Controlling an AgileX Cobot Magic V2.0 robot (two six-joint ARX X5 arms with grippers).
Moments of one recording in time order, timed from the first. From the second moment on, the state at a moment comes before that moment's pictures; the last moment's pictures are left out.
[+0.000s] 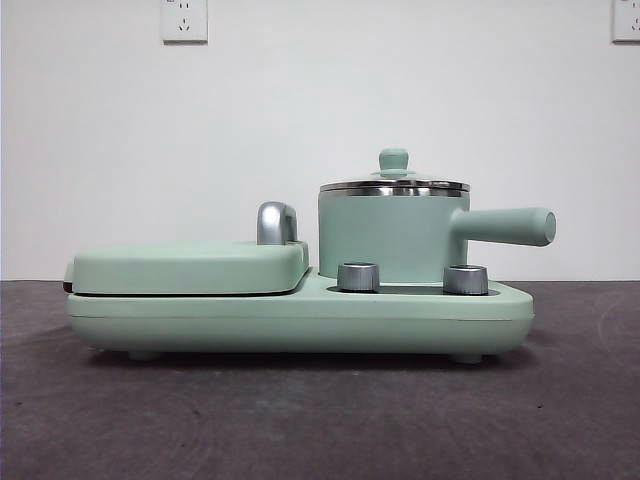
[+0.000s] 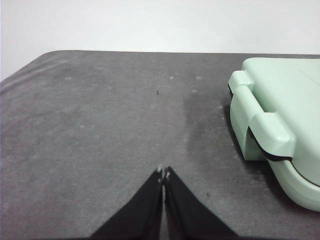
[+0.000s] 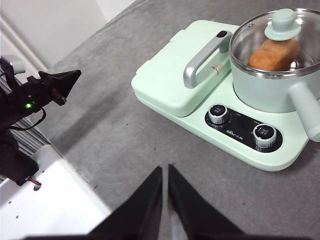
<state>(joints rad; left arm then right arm) -0.04 0.00 0.03 -0.18 -0.08 -0.01 0.46 0.55 0.99 -0.92 -0.42 0.16</state>
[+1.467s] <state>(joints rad) -0.04 0.00 0.03 -0.18 -0.08 0.01 0.09 0.23 0.31 -0.13 -0.42 0.15</state>
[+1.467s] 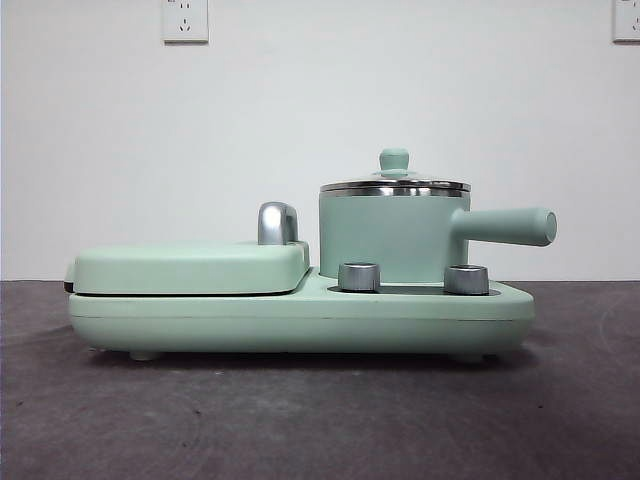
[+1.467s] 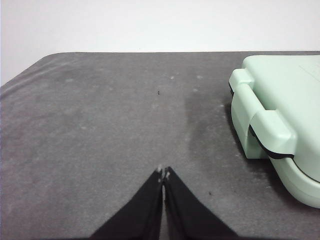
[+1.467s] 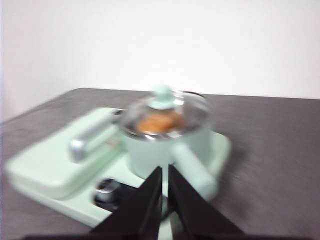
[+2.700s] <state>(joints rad) -0.04 0.00 0.03 -0.18 -0.08 0.01 -0.01 0.01 0.02 -0.17 -0.01 0.00</state>
